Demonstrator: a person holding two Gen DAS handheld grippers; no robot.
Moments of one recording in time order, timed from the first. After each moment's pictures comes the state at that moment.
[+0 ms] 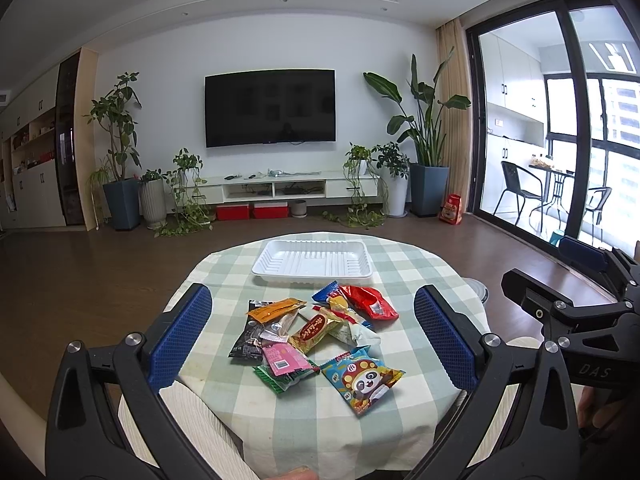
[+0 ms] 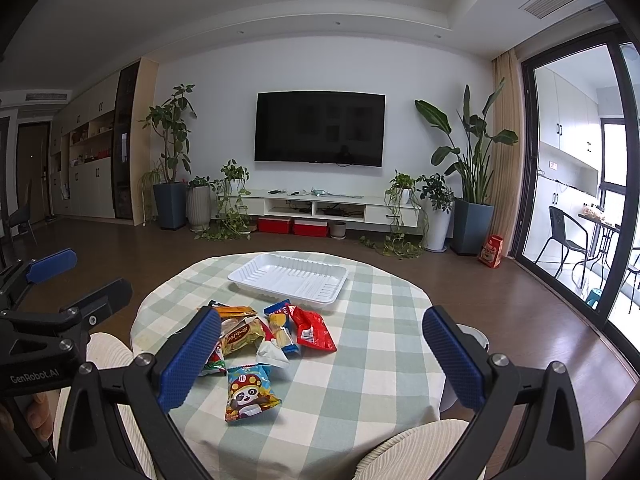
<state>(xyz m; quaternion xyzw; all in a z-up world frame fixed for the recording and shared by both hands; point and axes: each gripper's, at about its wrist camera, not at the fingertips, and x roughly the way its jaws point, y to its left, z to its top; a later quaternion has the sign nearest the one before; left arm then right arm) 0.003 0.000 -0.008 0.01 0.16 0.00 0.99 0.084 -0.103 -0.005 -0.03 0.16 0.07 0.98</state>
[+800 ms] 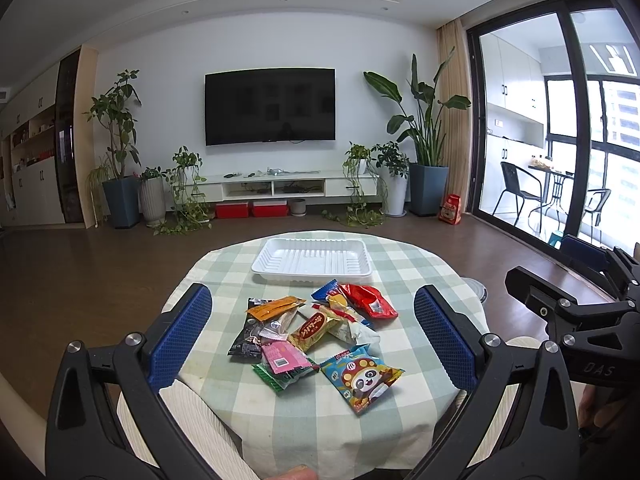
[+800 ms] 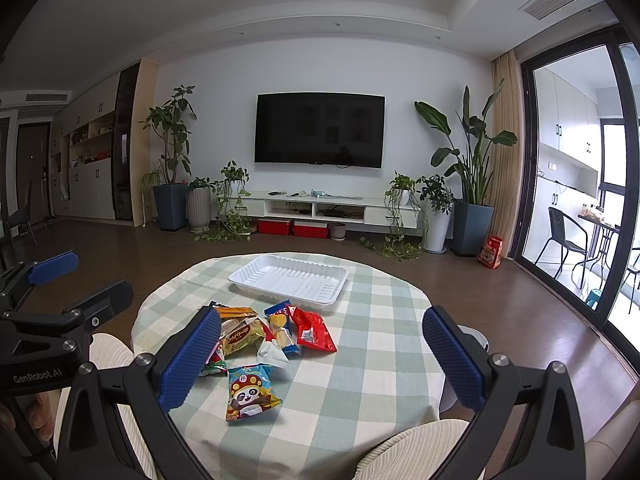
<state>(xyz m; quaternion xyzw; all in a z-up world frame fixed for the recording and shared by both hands) 0.001 -0.002 -0.011 0.01 0.16 0.00 0.99 0.082 -0.103 -0.005 -0.03 0.15 0.07 0.98</state>
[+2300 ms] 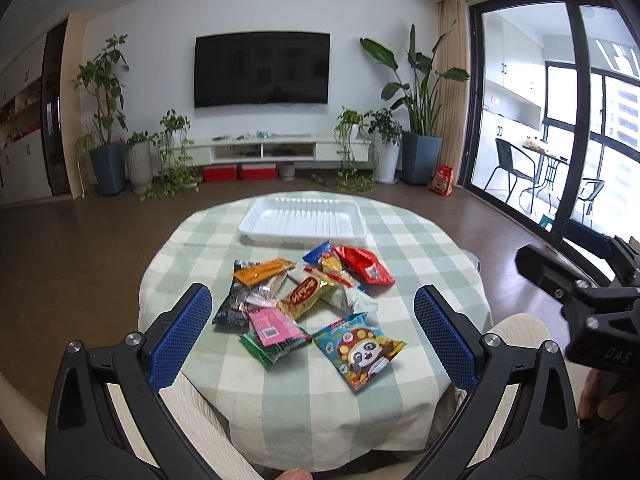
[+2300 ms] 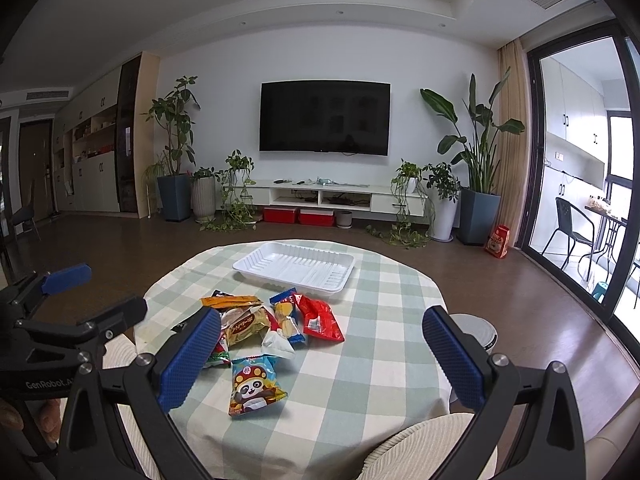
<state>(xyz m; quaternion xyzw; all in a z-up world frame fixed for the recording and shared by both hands) 0.025 0.006 -0.040 -0.01 0.23 -0.01 0.97 0.084 -0.107 -0.004 -0.02 0.18 0.08 0.98</state>
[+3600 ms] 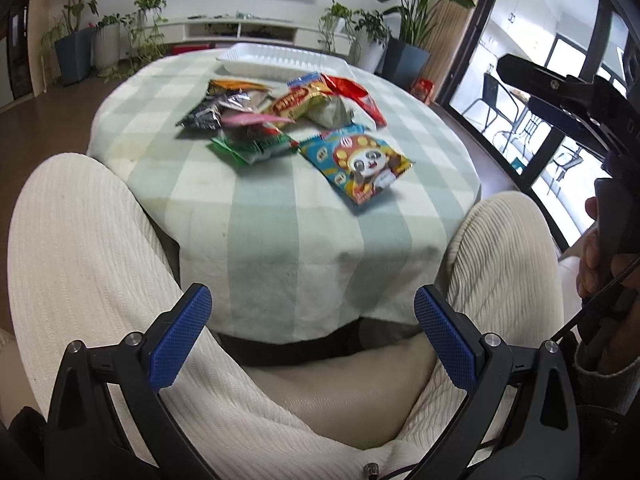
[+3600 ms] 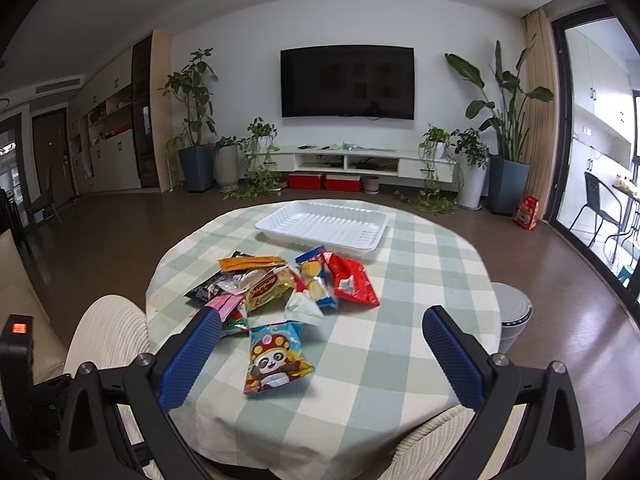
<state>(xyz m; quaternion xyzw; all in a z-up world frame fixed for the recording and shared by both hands) 0.004 0.031 -0.182 -0.08 0.42 -0.09 0.90 0.126 -0.086 -0.054 -0.01 0.25 0.15 0.96</state>
